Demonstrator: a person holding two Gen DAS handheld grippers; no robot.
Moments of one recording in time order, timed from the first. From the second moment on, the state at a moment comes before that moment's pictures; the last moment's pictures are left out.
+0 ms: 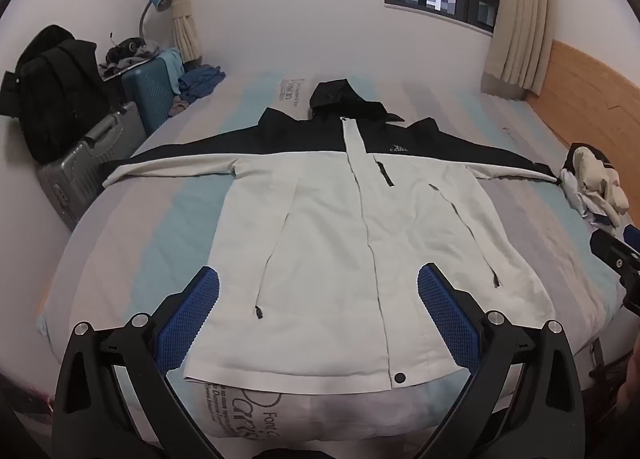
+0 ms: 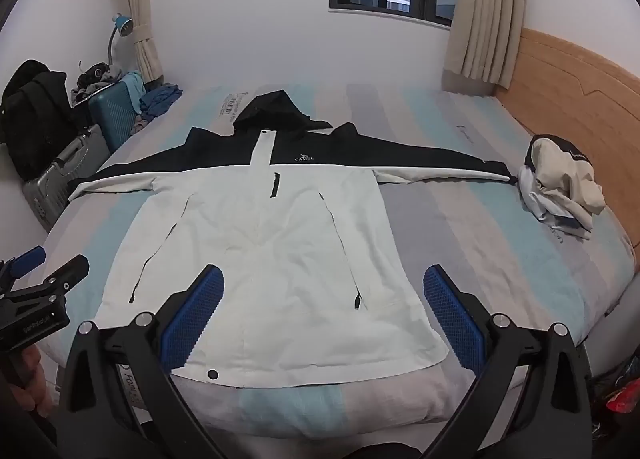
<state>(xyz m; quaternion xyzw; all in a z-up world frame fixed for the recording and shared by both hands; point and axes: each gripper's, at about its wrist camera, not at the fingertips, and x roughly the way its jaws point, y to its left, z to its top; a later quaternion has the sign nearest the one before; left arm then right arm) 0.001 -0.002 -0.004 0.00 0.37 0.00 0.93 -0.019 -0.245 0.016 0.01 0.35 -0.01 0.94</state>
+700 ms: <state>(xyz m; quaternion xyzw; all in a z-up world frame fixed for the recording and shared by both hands) 0.000 0.001 -0.001 -0.01 0.37 0.00 0.93 -0.019 -0.241 0.010 0.02 0.36 -0.01 0.93</state>
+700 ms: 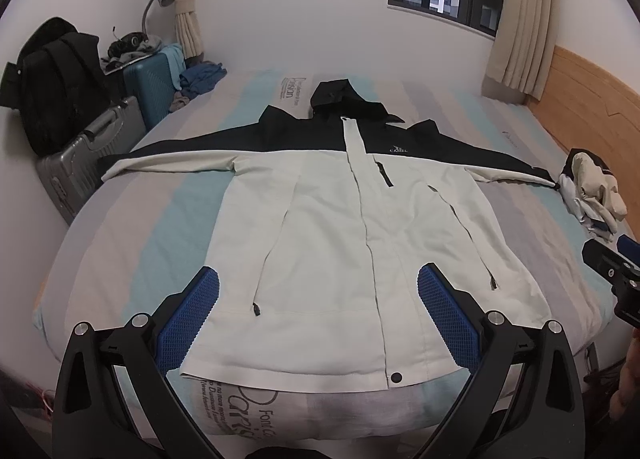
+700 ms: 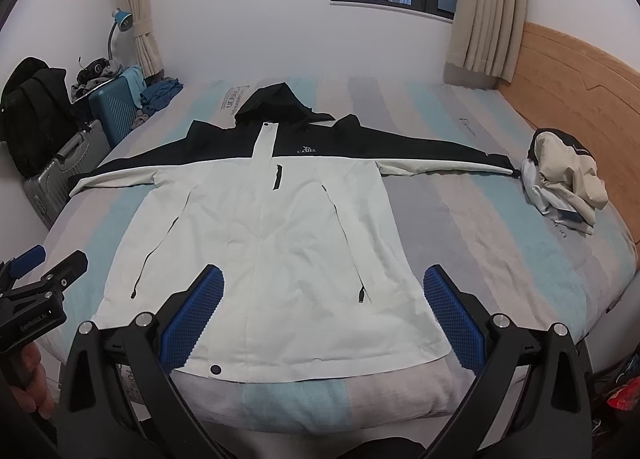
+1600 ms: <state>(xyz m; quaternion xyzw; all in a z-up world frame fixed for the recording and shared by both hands) -0.001 -0.004 -0.003 -0.01 0.37 0.00 0.93 -0.019 -0.245 0.014 0.02 0.36 0.00 0.93</state>
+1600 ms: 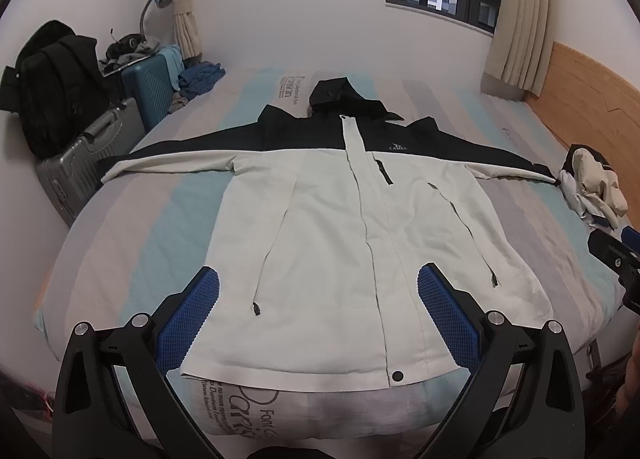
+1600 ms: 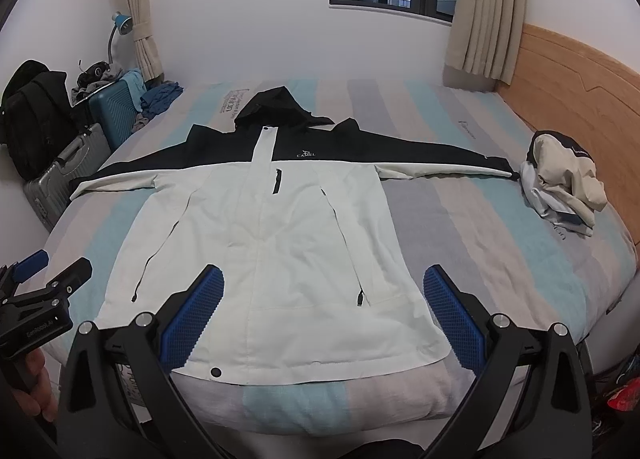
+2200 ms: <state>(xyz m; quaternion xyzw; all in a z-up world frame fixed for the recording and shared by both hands) 0.002 -0.003 -0.004 -0.01 0.37 0.00 0.93 -0.015 -0.244 0.015 0.02 0.36 0.00 0.93</state>
